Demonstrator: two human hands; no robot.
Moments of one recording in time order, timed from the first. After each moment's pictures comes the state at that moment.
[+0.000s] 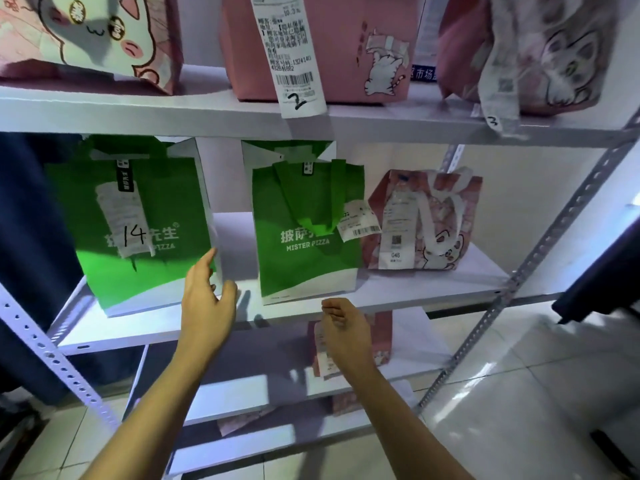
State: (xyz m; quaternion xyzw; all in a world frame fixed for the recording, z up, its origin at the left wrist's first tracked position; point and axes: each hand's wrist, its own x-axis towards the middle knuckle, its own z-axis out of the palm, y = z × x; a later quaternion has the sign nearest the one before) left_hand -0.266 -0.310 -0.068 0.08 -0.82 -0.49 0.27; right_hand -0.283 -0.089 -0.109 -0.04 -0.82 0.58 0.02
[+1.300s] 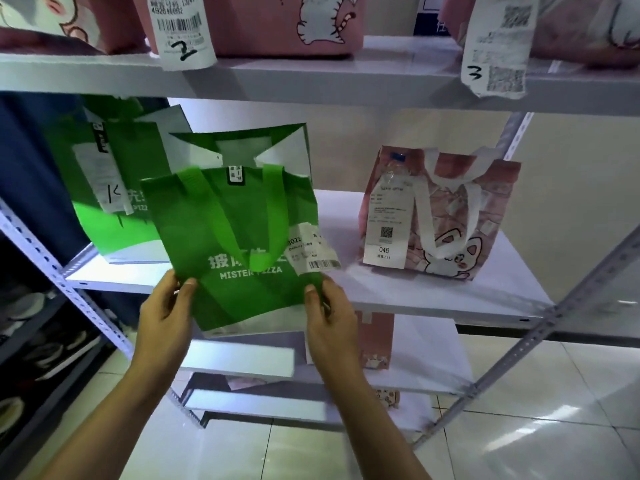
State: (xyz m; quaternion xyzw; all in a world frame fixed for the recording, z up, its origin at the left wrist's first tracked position) left_hand -0.218 -0.192 -0.072 0.19 -0.72 -0.59 0.32; right_hand -0.302 -0.001 -0.096 0.12 -0.70 0.71 -0.05
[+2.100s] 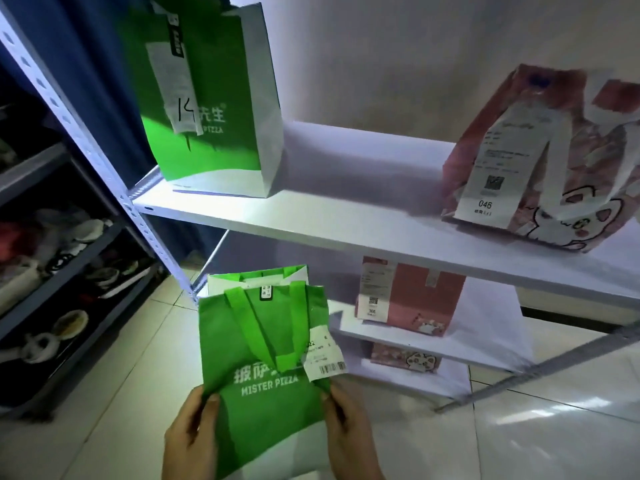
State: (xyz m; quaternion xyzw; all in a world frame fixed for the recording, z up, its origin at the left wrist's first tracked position) left_hand -0.050 -0.163 -0.221 0.43 -0.64 -0.57 0.27; right_hand -0.156 -0.013 -0.276 0.10 -0.74 0.65 -0.17
